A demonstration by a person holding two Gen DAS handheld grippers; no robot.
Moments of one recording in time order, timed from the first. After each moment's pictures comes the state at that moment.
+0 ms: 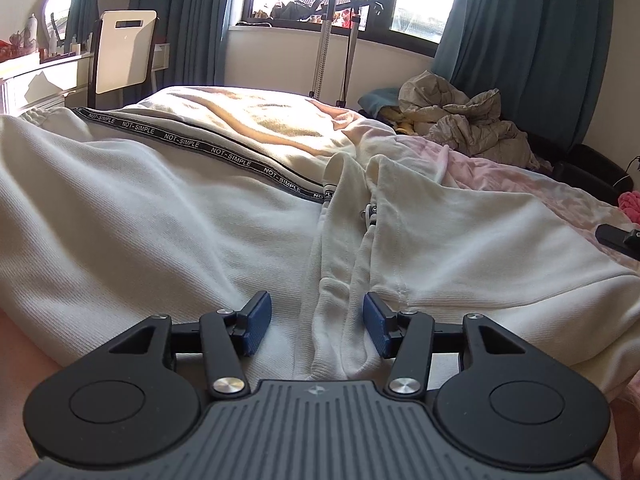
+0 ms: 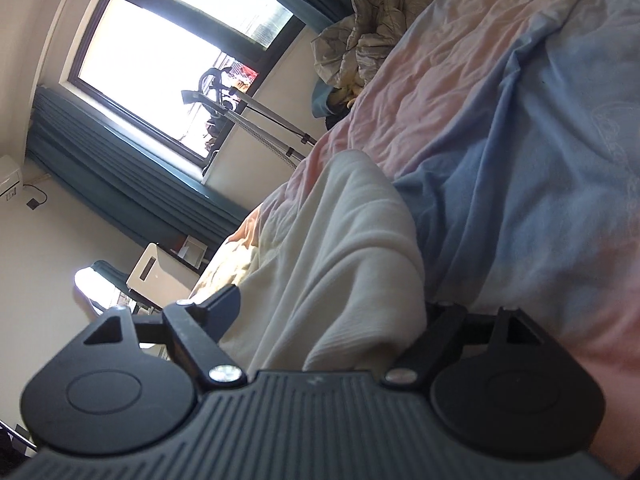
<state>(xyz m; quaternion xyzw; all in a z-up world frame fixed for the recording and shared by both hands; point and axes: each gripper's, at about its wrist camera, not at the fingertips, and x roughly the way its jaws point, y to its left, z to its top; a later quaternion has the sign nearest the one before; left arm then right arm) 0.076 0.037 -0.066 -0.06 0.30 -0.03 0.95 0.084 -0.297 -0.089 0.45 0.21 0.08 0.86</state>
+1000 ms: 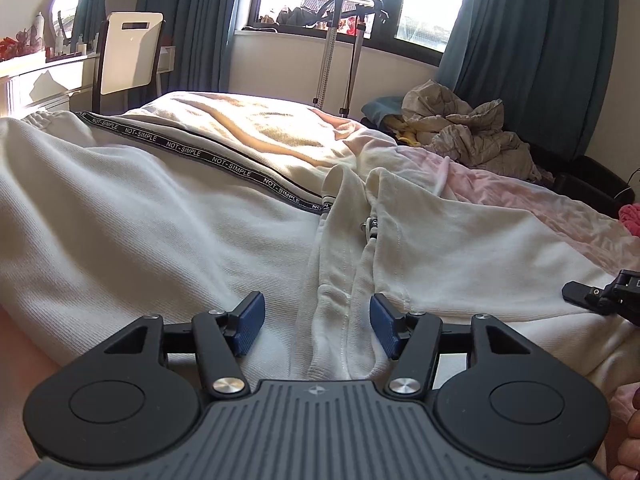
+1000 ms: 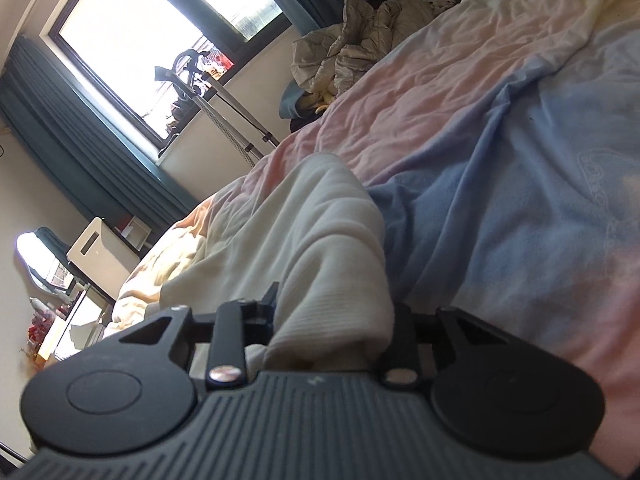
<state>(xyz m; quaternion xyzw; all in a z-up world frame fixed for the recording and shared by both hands) 0.074 0.036 -0.058 -0.07 0.28 -0.02 0.96 0.090 -0.279 -0.090 0.36 0.24 0.00 0.90</state>
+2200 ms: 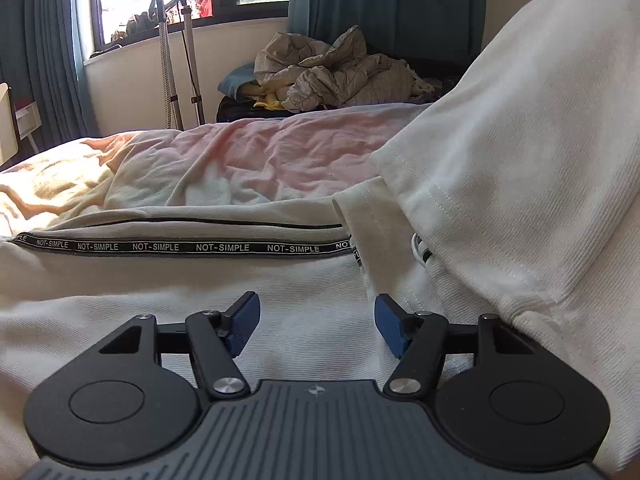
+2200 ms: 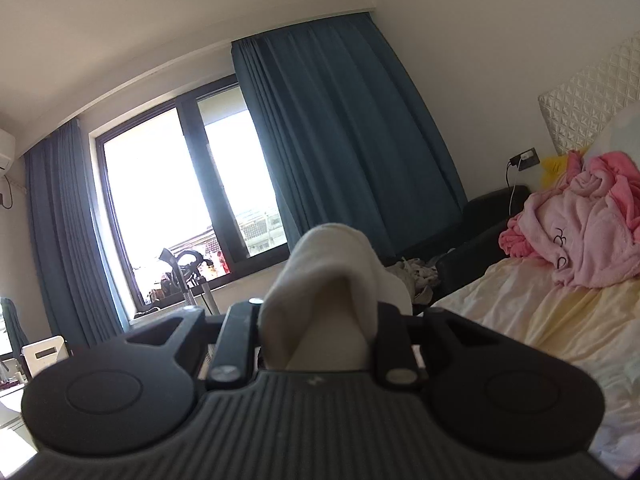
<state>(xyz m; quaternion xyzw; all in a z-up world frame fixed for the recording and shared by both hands) 0.108 -0.188 -0.050 0.08 0.33 -0.16 0.93 0.007 -0.381 0.045 0.19 -0.07 -0.11 0.97</state>
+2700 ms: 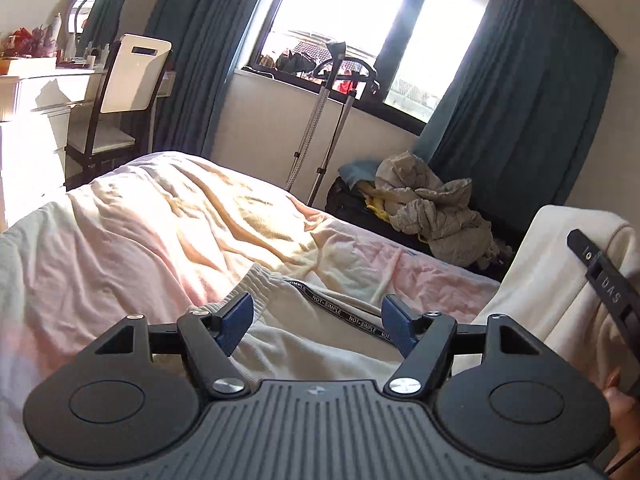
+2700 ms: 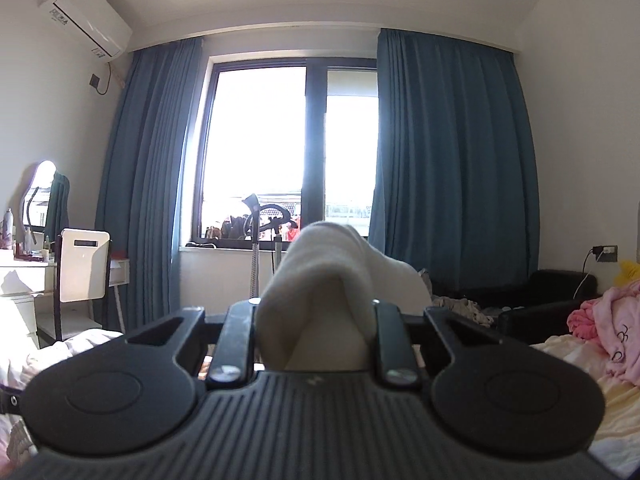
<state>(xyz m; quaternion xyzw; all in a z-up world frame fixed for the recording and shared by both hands) 0.036 0.086 0.070 -0.19 0.20 -0.05 0.96 0.046 -0.207 0.055 -0.02 -0.05 -0.02 1.00</state>
